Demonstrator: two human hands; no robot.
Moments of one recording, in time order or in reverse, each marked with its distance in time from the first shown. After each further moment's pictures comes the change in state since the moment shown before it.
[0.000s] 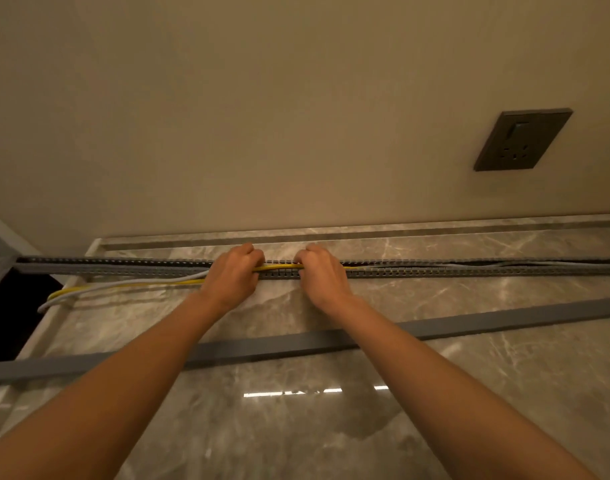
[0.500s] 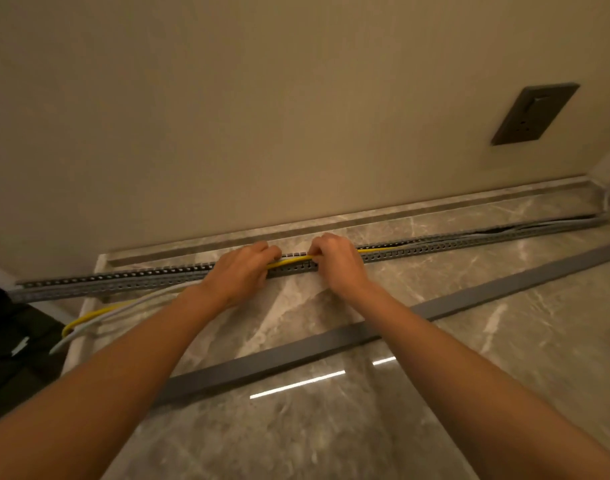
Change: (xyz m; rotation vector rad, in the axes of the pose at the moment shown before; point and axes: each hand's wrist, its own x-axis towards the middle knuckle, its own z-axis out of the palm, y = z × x) left_hand 0.001 -0.082 -0.020 0.001 -0.197 0.291; right_hand 0.027 -0.062 0.029 -0.007 0.064 0.244
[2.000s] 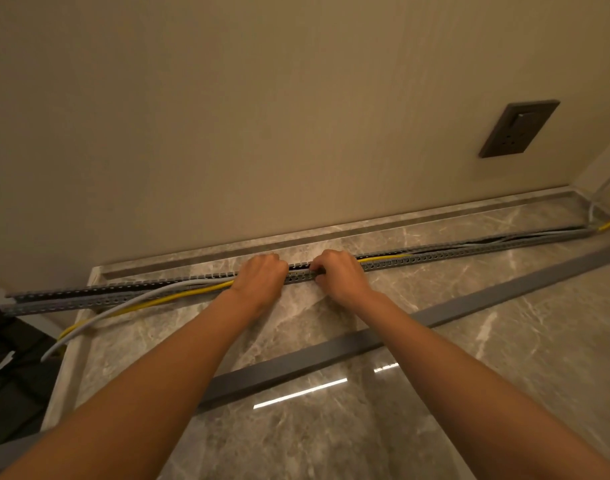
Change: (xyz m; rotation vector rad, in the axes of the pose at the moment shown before) left_hand 0.020 0.038 -0.007 0.297 -0.120 -0.082; right_hand -0.001 0.016 0.000 -0.017 -0.084 0.009
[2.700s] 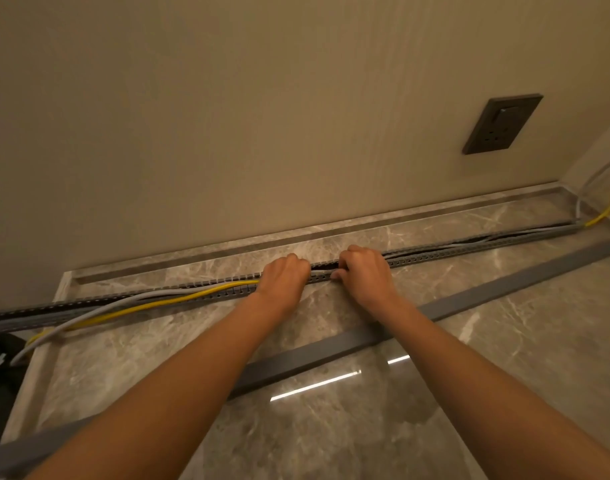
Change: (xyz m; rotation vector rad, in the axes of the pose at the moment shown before) left_hand 0.022 0.059 -0.008 -0.104 0.009 0.007; right_hand -0.014 0.054 -0.023 -0.136 0.112 0.058
